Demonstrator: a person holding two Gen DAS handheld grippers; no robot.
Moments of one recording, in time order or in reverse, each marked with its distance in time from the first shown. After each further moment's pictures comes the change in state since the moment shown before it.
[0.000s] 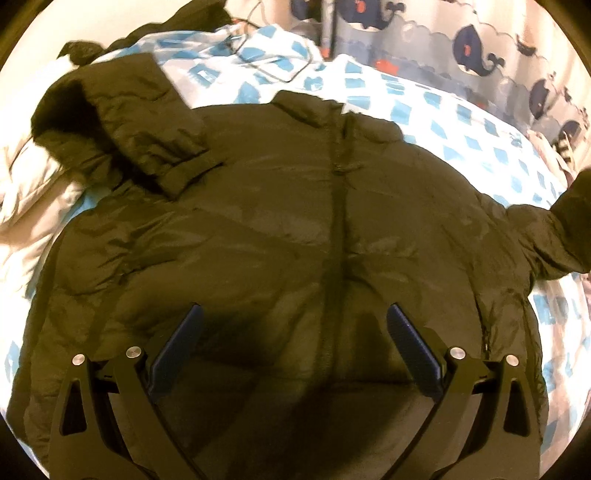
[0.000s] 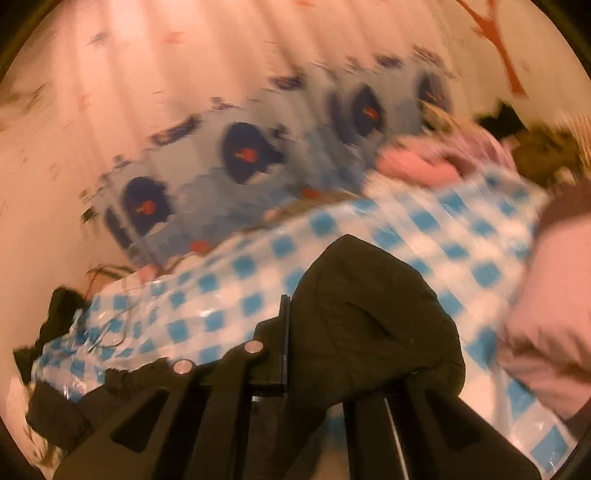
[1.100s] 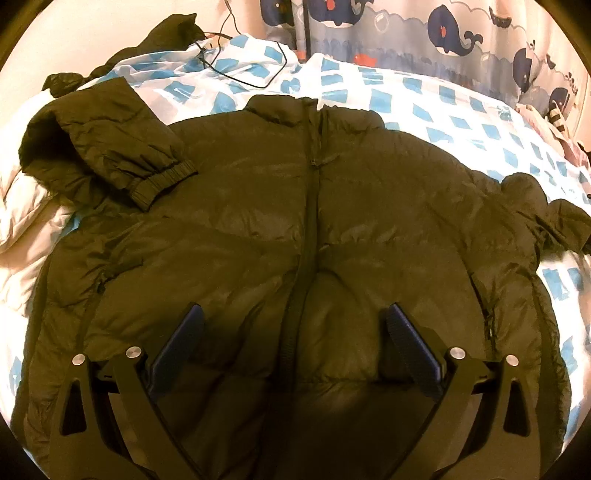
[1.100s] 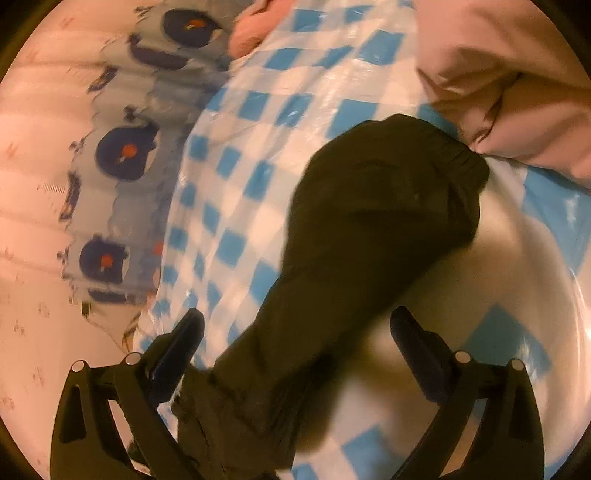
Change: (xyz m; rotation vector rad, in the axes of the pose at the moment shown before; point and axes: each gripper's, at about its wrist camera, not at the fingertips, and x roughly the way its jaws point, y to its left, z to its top) left arm 0.010 -0.036 -0.016 0.126 -0.039 0.037; right arm 0.077 -0.193 -0.103 0.772 0.379 0.044
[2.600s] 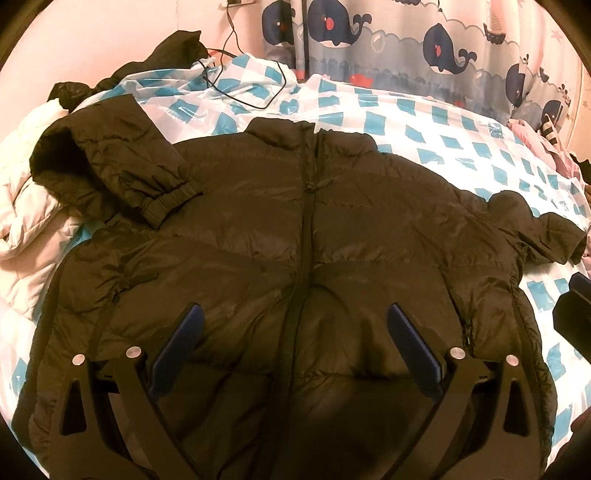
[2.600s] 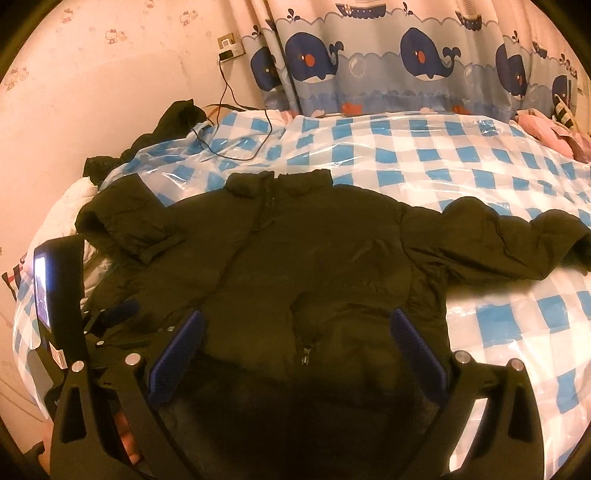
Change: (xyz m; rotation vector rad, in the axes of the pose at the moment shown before) left arm -0.027 0.004 -0.004 0.003 -0.074 -0.065; right arm -0.039 0.168 -0.409 -1.099 0.113 -0.025
